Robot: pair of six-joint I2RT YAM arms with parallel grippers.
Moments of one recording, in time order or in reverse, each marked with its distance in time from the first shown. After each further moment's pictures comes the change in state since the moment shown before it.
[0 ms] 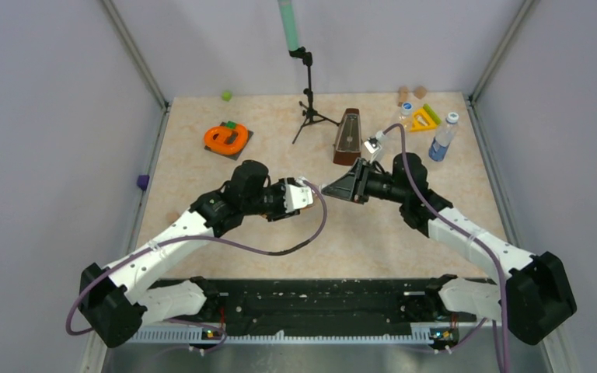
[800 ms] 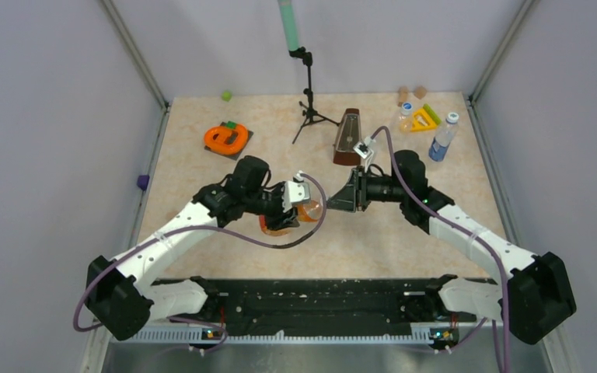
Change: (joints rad) left arm 0.055 0.053 0.030 -0.119 0.246 -0.112; right arm -0.007 0.010 0.041 -0.140 -0.169 -0.359
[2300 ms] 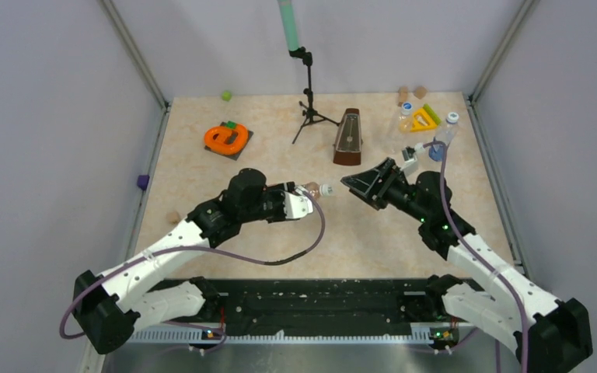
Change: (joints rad) left arm -0.092 -0.126 -0.099 0.202 -0.319 0.164; right arm -0.042 -0.329 -0.183 0.048 0.481 0.546
